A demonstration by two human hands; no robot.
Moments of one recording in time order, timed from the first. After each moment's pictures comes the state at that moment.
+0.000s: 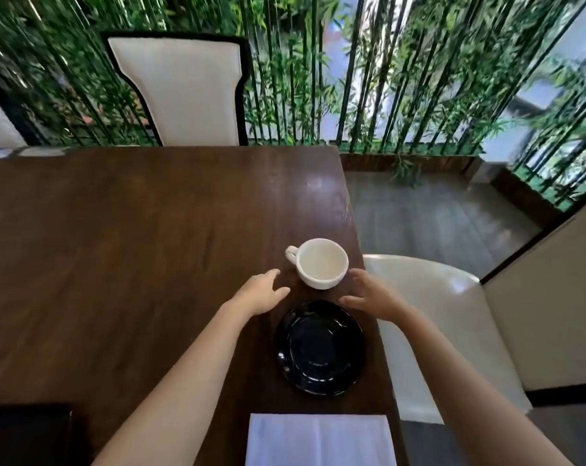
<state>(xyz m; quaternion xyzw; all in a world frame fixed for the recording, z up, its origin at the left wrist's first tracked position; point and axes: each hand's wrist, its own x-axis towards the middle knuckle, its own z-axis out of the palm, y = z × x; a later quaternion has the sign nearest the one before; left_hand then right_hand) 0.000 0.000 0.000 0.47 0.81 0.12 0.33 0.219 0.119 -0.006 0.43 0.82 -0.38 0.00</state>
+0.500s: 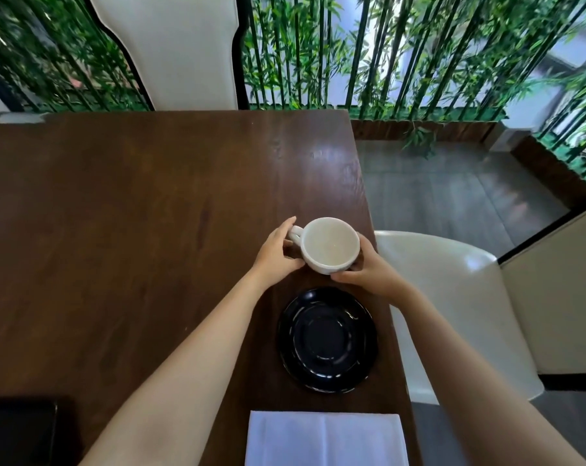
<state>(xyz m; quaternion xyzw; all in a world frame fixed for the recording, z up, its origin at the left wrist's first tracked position) 0.002 0.041 -0.028 0.44 0.74 0.38 0.32 0.195 0.131 -0.025 0.36 0.70 -0.60 -0.14</state>
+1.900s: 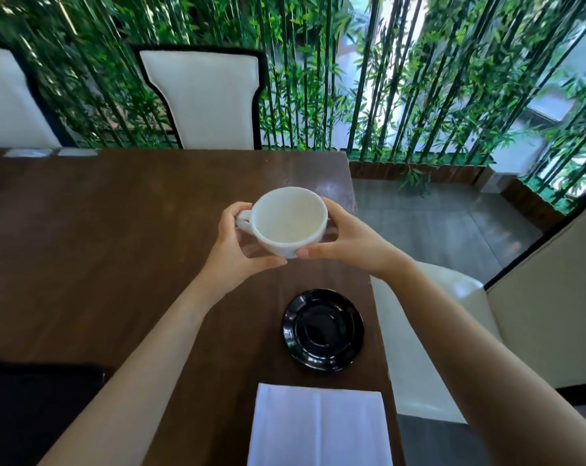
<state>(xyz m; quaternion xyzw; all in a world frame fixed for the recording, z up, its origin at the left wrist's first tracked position) 0.011 -0.080 0.127 0.45 0.65 0.55 0.27 0.181 0.052 0.163 0.19 0.79 -0.56 -0.16</state>
